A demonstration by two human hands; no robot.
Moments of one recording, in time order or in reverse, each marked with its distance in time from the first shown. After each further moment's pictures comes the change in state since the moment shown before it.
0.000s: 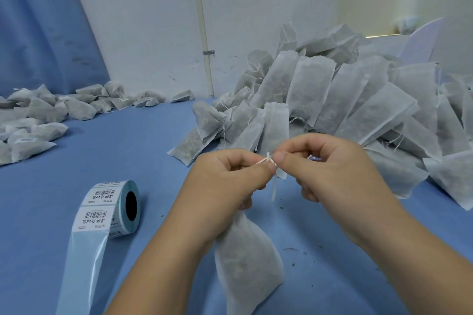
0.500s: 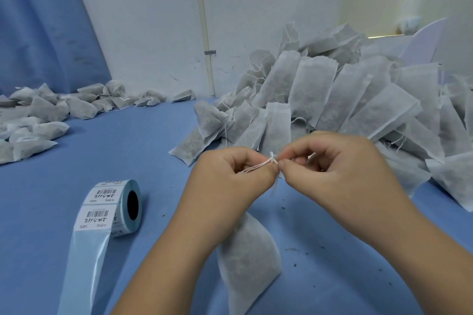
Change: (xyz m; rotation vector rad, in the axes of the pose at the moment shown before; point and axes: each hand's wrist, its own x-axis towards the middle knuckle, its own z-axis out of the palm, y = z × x) left_hand -0.003 0.002 0.003 0.149 0.063 0.112; right_hand -0.005 -0.011 -0.003 -0.314 0.003 -0.227
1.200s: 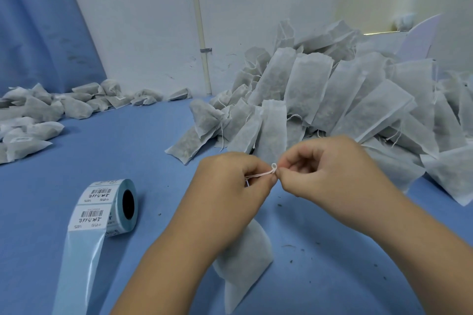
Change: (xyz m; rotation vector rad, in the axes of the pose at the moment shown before) left_hand -0.001 -0.008 0.003 0.454 -0.010 0.231; right_hand 0.006 0.011 -0.004 -0.091 -0.152 0.098
